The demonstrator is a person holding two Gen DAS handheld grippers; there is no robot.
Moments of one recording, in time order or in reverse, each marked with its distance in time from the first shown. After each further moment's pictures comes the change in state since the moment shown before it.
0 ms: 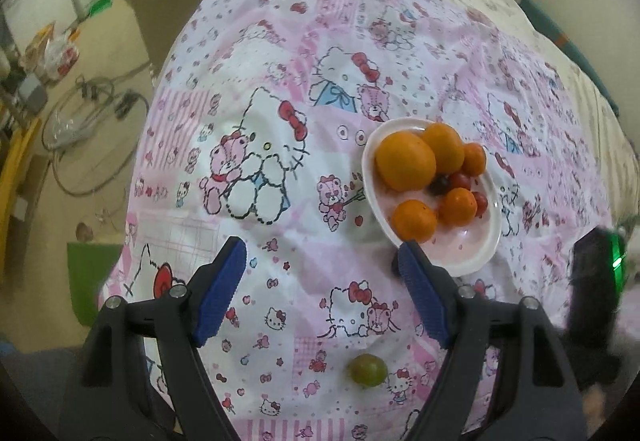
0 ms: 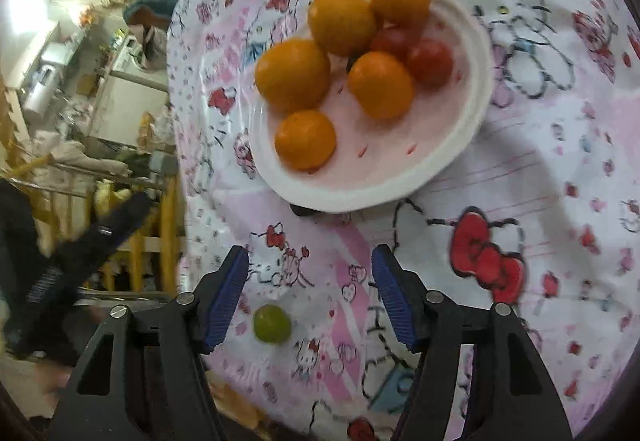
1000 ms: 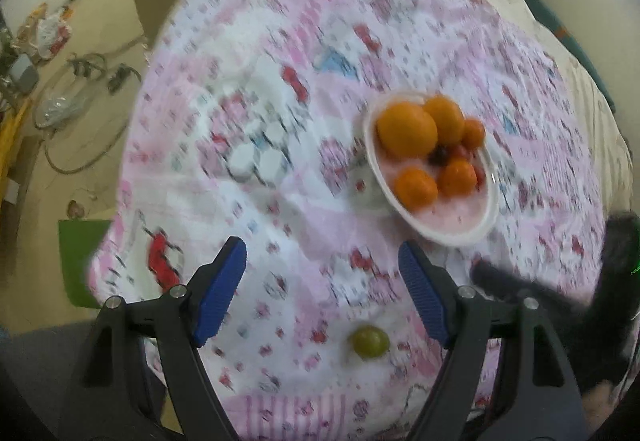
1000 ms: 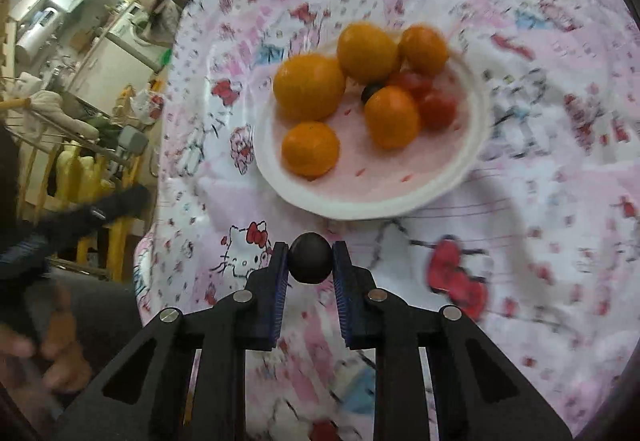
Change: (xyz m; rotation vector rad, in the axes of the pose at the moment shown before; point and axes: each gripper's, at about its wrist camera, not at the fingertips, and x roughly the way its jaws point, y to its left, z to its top) left arm 0.008 0.004 -0.017 0.003 0.110 -0.051; right arm -0.053 0.010 -0.015 -0.185 -0.077 -0.108
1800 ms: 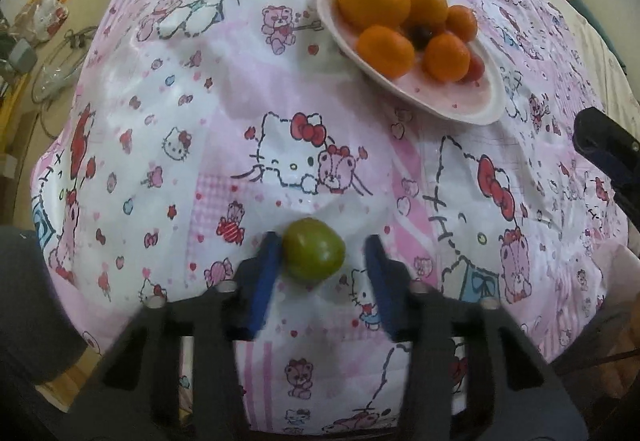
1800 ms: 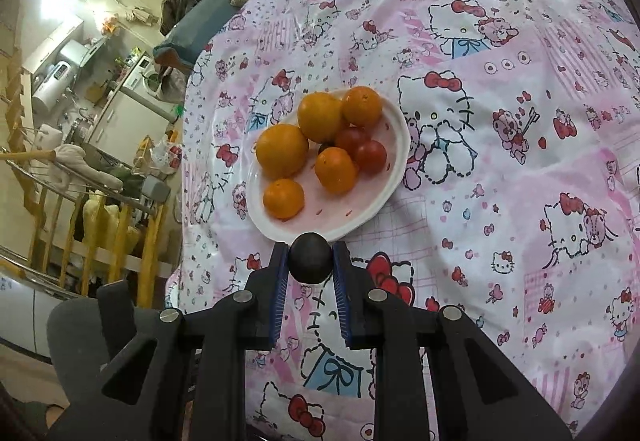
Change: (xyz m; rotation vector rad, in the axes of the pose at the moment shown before) left arm 0.054 -0.050 -0.084 0.000 0.082 0.056; right arm -0.051 -0.043 0.006 0.110 -0.129 0.090
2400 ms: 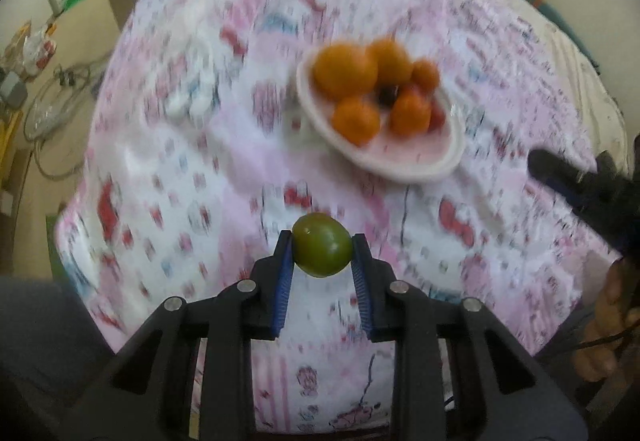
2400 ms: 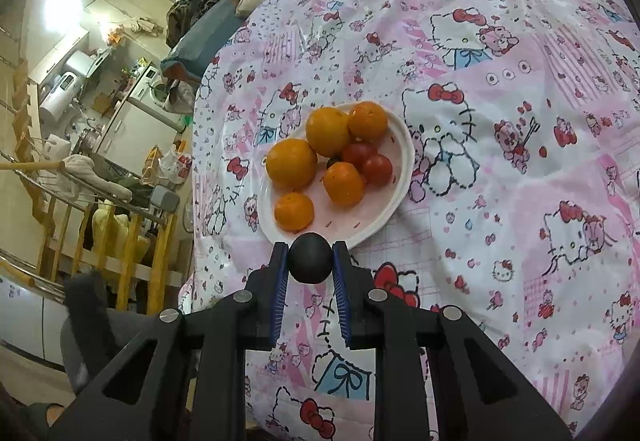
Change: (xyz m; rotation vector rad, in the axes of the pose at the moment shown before) left arm -0.059 0.002 0.037 0.080 -0.125 -0.053; right arm -0.010 -0.001 0.011 0.015 -0.034 0.024
